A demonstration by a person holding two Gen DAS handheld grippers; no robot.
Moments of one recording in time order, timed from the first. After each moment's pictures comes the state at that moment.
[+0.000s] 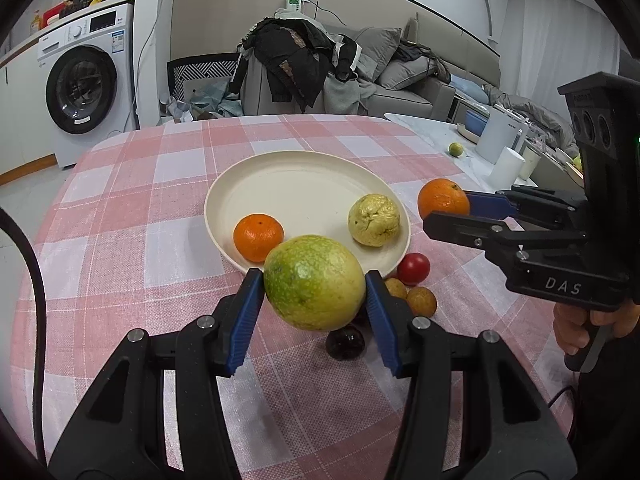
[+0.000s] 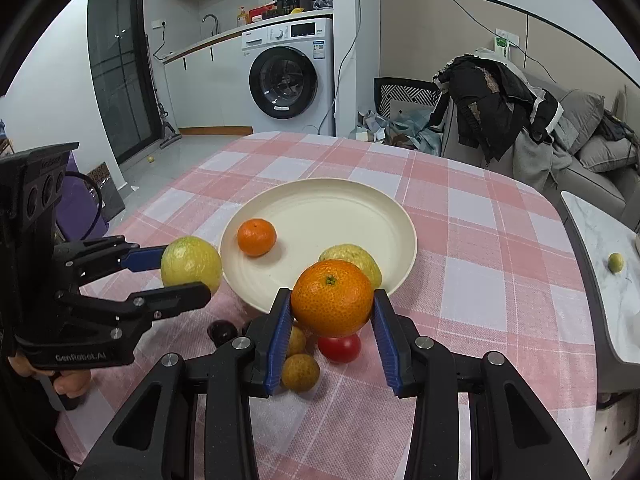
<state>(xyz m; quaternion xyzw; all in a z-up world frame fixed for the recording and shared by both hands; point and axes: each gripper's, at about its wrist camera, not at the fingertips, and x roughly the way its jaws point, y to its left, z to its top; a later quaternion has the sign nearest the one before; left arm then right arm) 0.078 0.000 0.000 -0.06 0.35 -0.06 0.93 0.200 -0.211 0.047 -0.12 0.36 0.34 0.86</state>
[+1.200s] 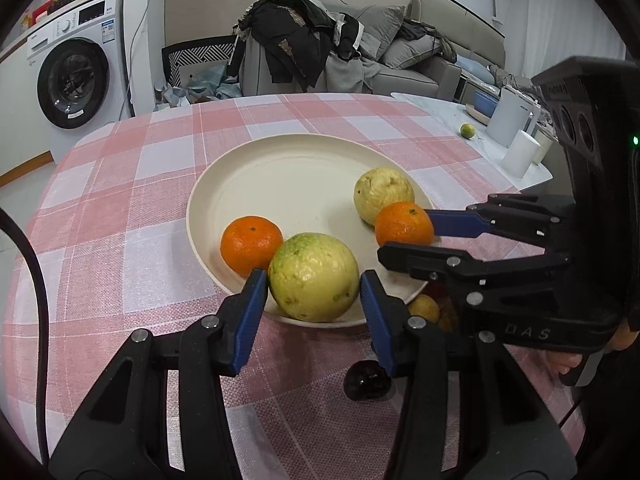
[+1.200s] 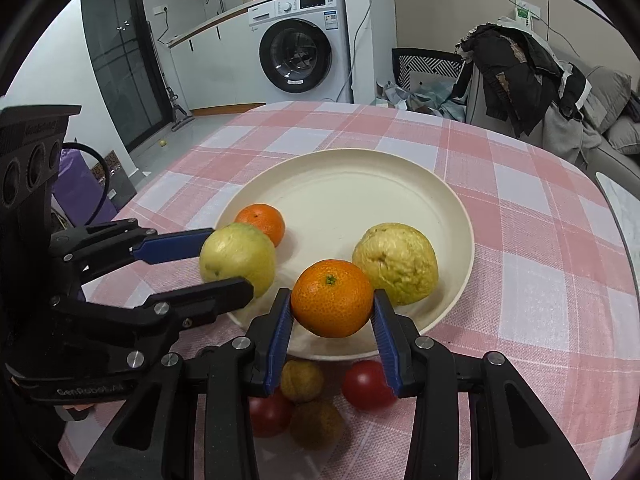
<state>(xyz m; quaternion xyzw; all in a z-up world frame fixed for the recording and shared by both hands) 0.131 0.003 -0.028 -0.05 0.39 -0.06 0.92 0.236 -0.170 0.010 -0.12 0.41 0.36 0.83</state>
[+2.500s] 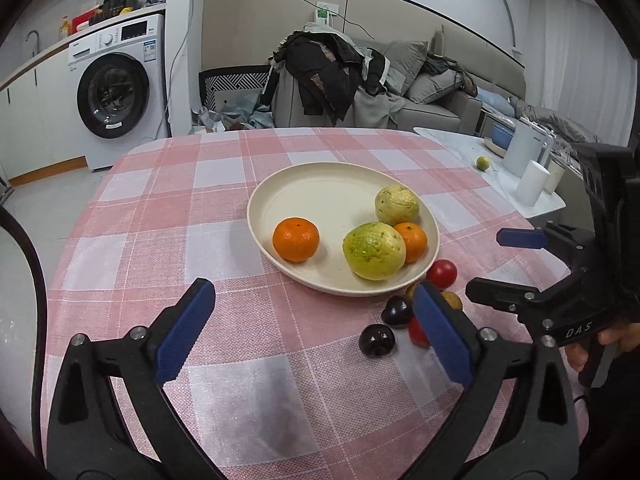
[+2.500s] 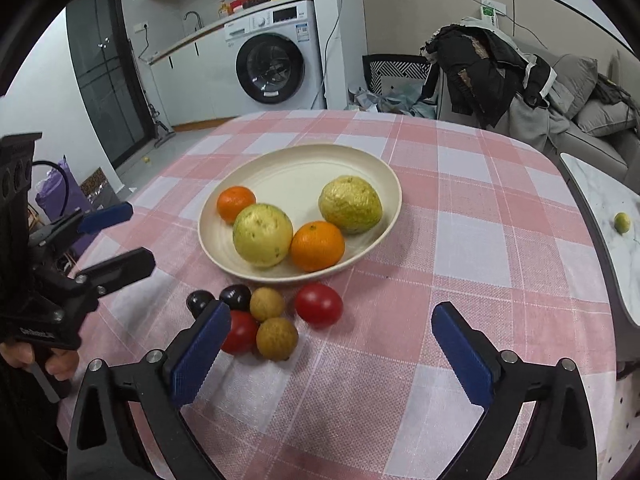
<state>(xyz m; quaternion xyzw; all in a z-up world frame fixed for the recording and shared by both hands) 0.056 0.019 0.003 -0.06 0.33 0.00 0.94 0.208 -0.232 0.019 -0.10 0.40 0.33 0.85</state>
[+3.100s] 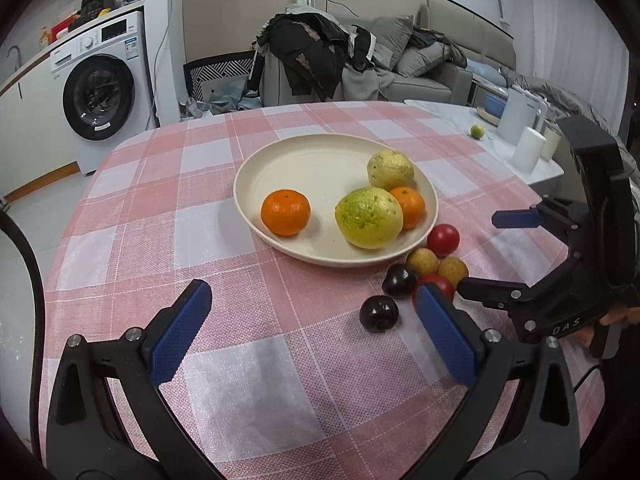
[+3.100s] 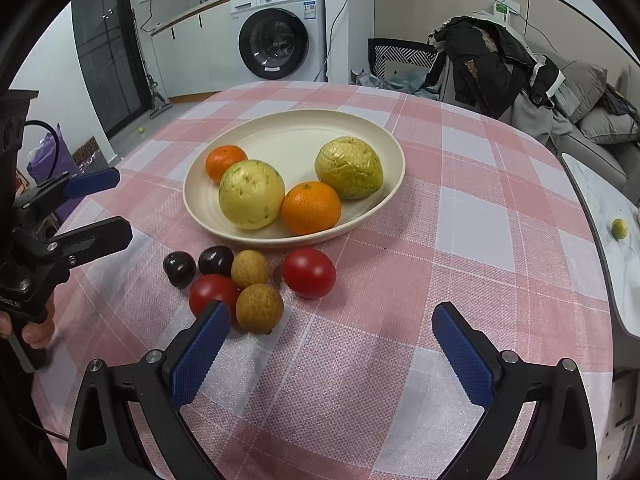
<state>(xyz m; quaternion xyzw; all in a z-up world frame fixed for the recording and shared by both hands) 0.066 0.004 -0.014 -0.02 0.37 -0.02 0.93 0.205 -0.228 -0.003 -0.14 0.42 0.32 0.84</state>
